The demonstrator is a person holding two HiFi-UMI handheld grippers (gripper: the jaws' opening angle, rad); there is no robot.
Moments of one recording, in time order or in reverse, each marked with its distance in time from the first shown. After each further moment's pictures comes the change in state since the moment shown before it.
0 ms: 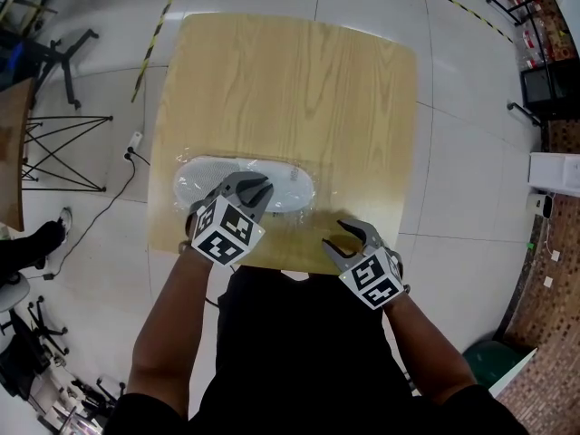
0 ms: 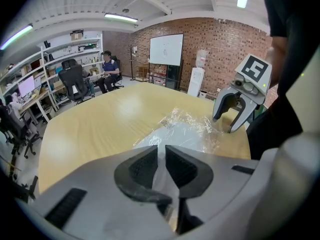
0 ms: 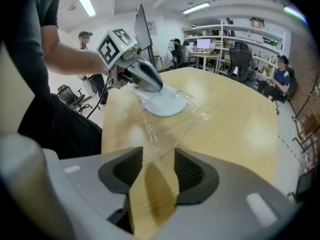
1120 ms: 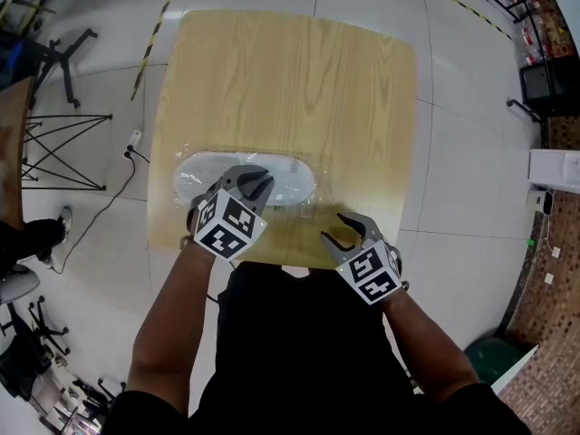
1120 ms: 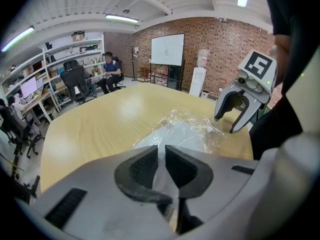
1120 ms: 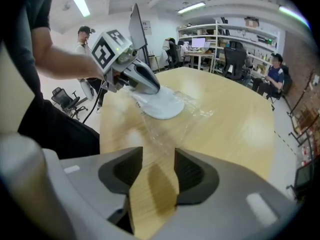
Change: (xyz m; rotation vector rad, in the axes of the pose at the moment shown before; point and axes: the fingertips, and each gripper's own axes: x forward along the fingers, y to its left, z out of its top) left arm 0.000 0.001 -0.002 0.000 -0.002 0.023; right arm 0.001 0.001 0.007 0.043 0.010 -0.046
